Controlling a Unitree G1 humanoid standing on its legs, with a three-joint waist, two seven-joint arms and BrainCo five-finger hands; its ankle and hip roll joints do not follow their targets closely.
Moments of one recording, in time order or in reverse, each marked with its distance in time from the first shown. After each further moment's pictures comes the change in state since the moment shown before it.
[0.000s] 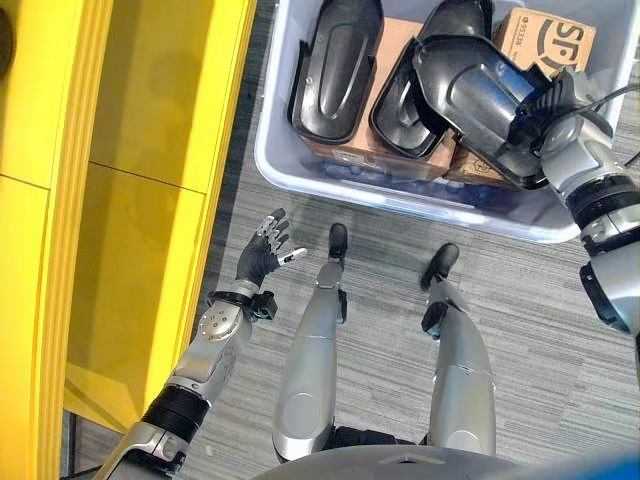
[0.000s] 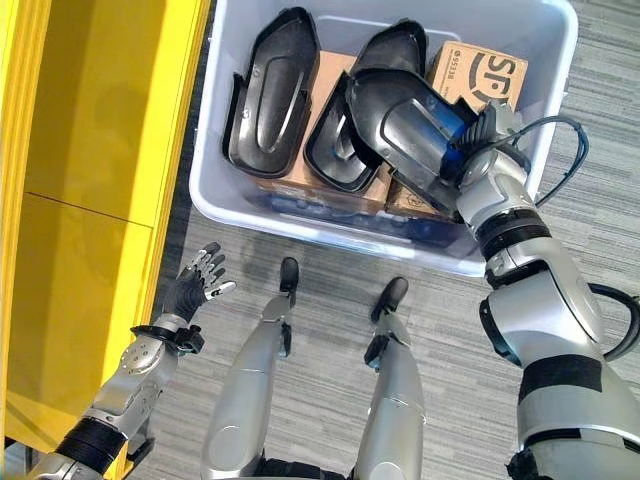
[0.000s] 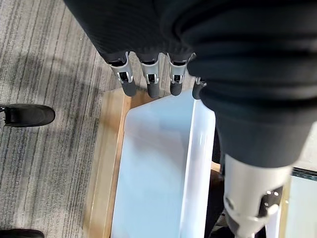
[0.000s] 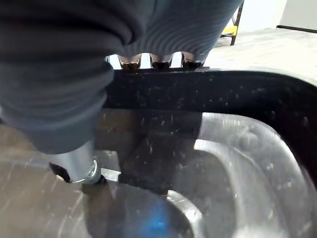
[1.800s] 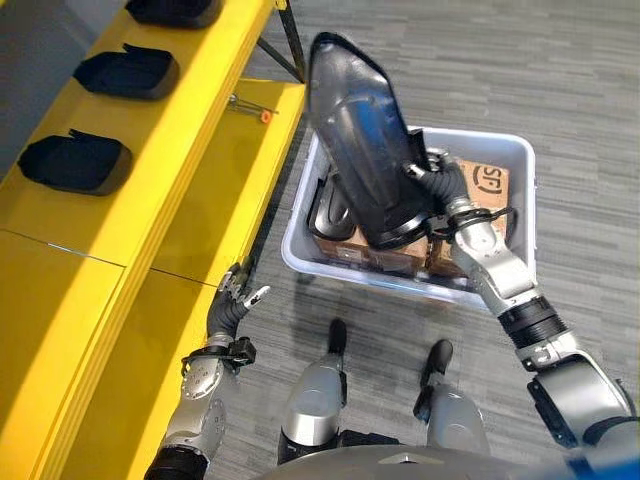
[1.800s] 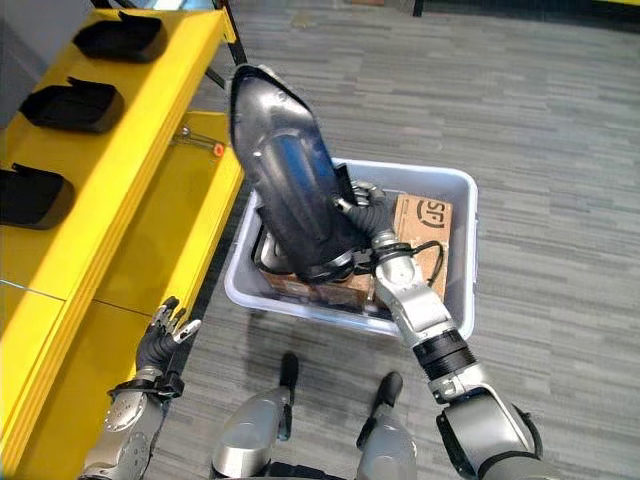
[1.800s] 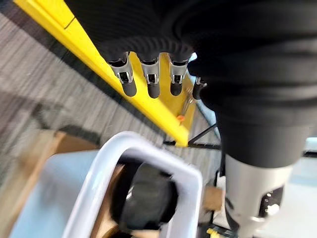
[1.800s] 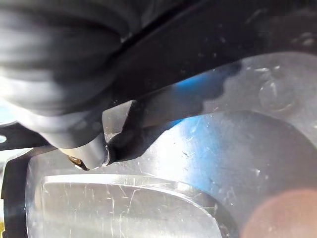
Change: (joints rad) left arm 0.247 -0.154 0.216 0.107 0.003 -0.059 0.055; right arm 0.667 0.355 -0.209 -0.818 0.622 -0.334 -0.003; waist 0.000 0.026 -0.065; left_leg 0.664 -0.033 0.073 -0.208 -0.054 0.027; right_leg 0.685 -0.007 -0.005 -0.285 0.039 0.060
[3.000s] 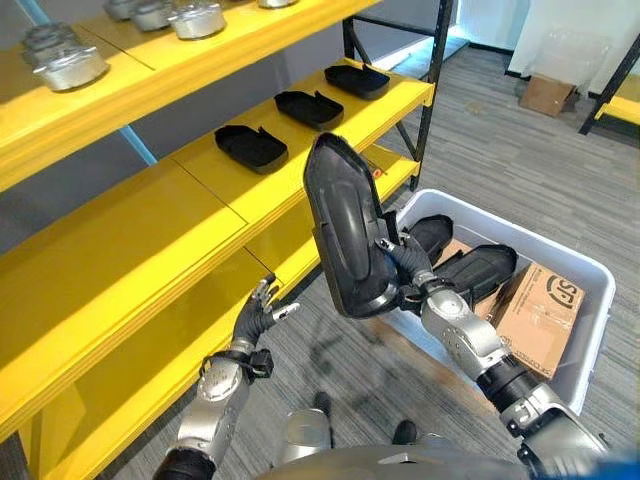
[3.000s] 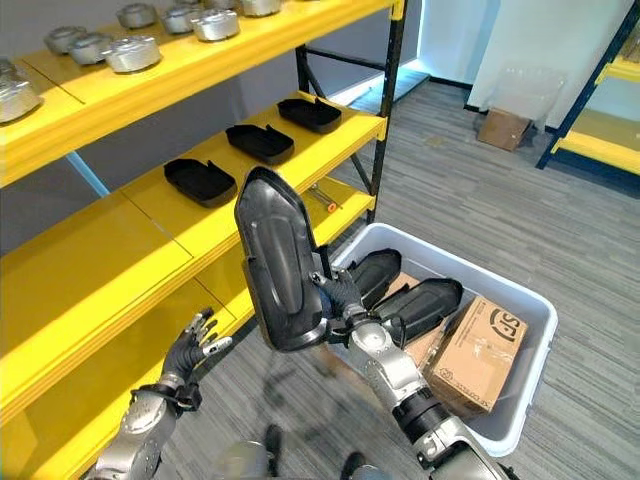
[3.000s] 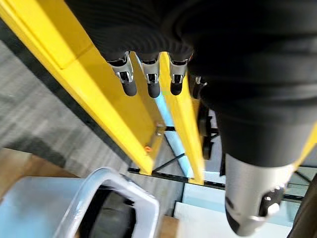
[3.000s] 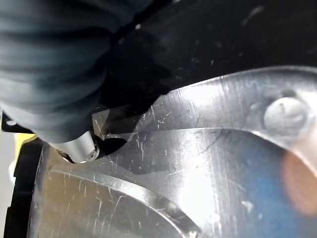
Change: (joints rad) left arm -0.057 0.005 -0.104 -0.009 0.119 0.106 -0.110; right arm 0.193 0.065 0.064 0.111 0.156 -0.010 -0.024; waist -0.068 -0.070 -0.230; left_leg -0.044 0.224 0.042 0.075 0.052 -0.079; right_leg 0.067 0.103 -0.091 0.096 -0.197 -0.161
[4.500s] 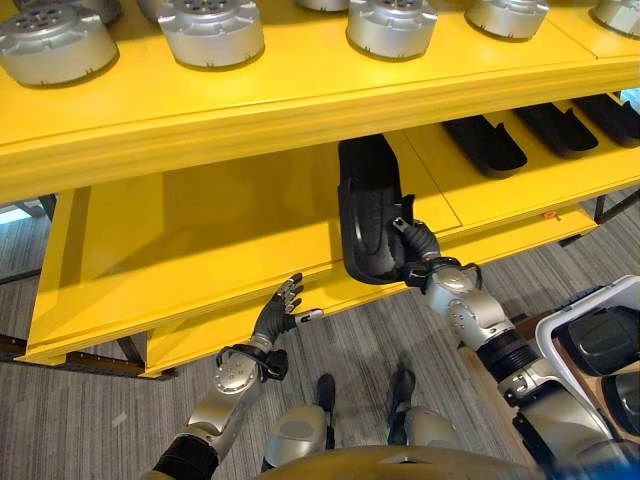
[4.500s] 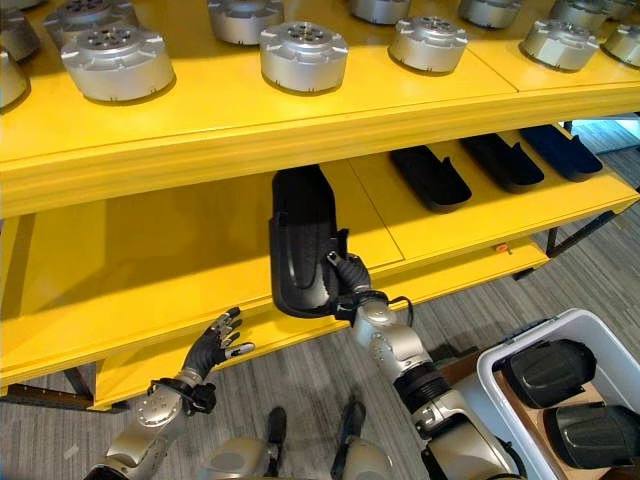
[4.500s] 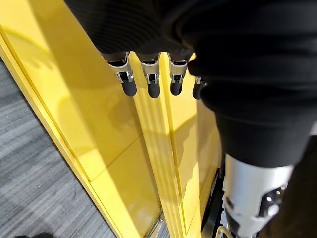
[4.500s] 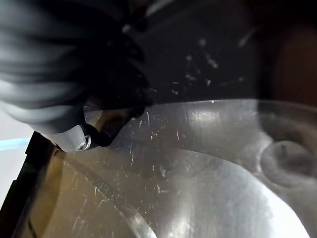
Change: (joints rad) left arm -0.030 0.062 -0.212 0.000 0.006 -0.006 0.033; right arm -0.097 -0.044 -0.040 0.122 0.086 0.097 -0.069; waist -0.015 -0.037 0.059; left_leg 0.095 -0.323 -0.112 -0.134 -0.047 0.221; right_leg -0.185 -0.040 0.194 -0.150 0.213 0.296
